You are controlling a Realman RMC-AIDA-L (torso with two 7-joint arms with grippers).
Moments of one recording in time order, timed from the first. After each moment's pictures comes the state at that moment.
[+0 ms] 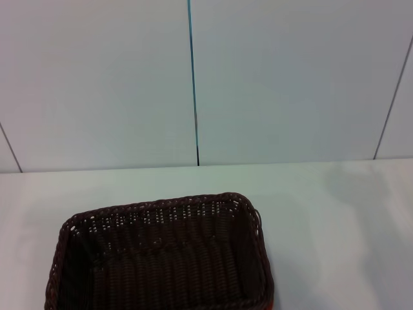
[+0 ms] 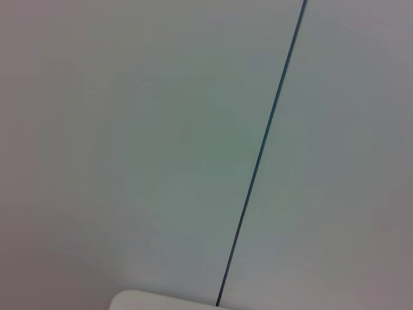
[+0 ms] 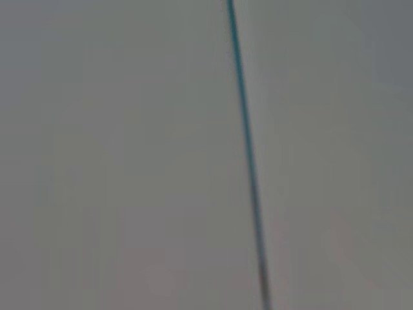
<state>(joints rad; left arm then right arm) -0.30 -2.09 0.20 1.34 2.14 1.28 -2.05 0.17 2.08 1.71 1.25 1.49 -0.10 -1.07</state>
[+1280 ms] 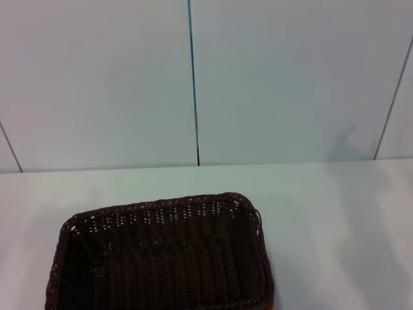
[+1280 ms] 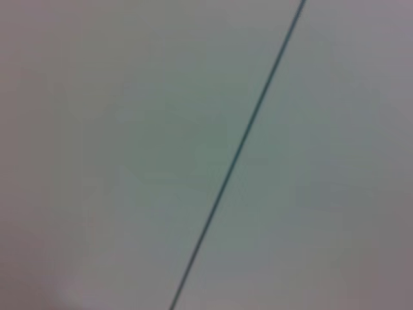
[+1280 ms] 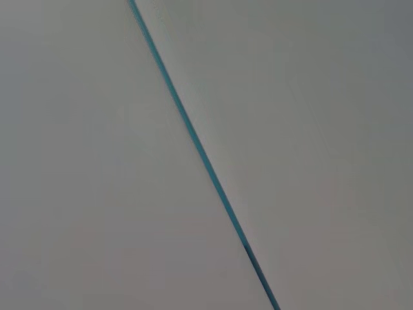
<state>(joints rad) -0.31 -2.11 0.20 1.06 1.89 1.20 -1.83 0.24 2.07 1.67 1.25 1.27 0.07 -0.53</state>
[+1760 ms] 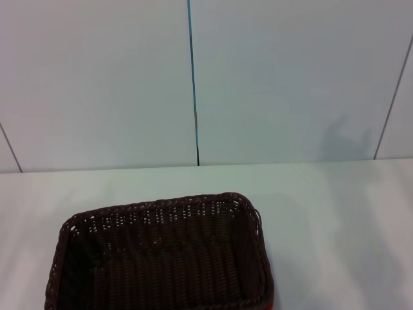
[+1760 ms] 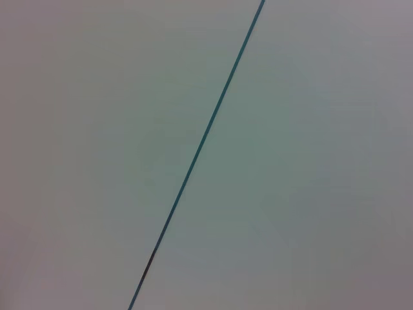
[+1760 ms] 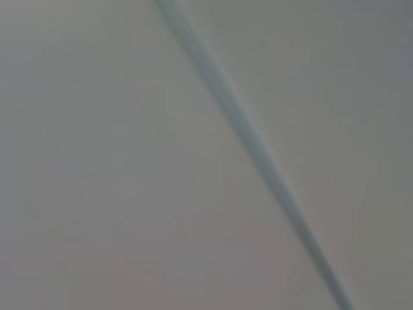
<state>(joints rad) -0.30 -2.12 0.20 1.02 1.82 1.27 -1.79 0.27 2.06 1.69 1.27 1.35 -0.02 -0.58</state>
